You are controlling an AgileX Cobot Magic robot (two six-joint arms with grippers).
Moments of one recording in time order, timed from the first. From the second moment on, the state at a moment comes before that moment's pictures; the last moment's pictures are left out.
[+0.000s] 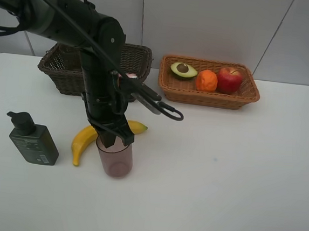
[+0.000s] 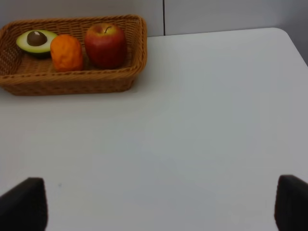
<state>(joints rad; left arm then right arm) -0.66 1.99 -1.24 -0.15 0.97 0.18 0.02 0.00 -0.52 -0.09 1.04 0.06</state>
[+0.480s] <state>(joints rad) -0.66 1.99 -1.24 -0.17 0.99 0.17 0.02 0.00 -0.52 -0.09 1.04 0.06</state>
